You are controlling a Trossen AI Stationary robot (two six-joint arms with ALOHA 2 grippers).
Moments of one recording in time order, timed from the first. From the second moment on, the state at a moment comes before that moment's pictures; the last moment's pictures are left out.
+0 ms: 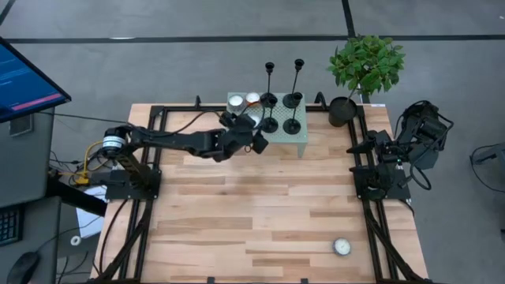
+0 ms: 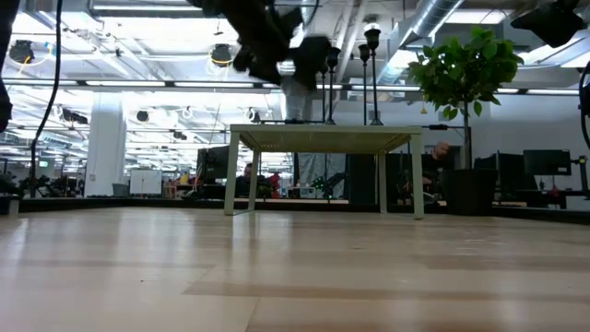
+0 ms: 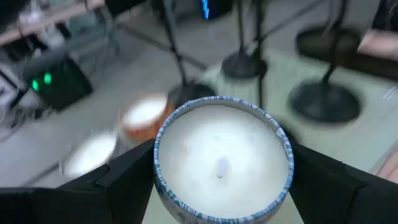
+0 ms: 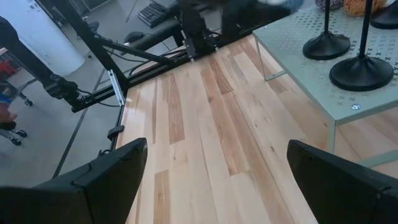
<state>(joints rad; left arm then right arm) 0.05 1.49 1.25 -0.10 -0.86 -0.15 0.99 0.37 0.91 -1.13 0.89 0.89</state>
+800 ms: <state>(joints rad) 0.09 1.49 1.11 0.00 -0.86 -0.33 0.99 0.37 0.91 -1.16 0.89 0.88</state>
